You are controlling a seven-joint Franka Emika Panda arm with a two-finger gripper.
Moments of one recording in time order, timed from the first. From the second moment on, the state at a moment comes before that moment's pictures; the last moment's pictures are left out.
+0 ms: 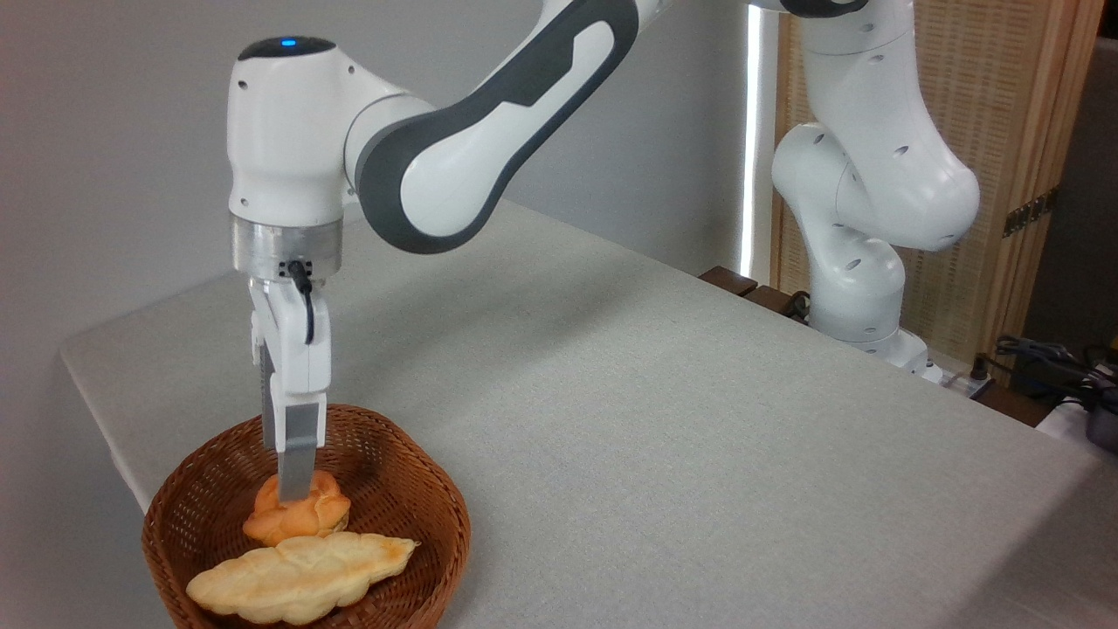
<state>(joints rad) -0.09 0.25 -0.14 -1.78 0.07 2.35 0.76</state>
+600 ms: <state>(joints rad) -0.09 0.28 -0.14 -1.82 0.20 2.45 0.77</state>
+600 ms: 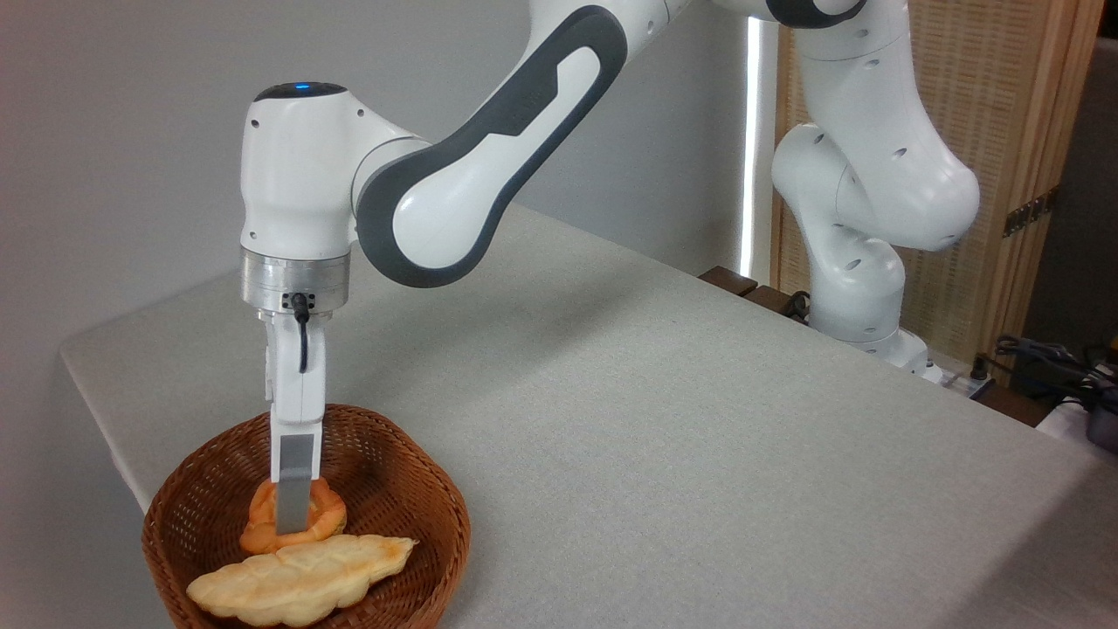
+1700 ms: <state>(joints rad) -0.09 0.29 -0.14 -1.84 0.26 2.45 0.77</state>
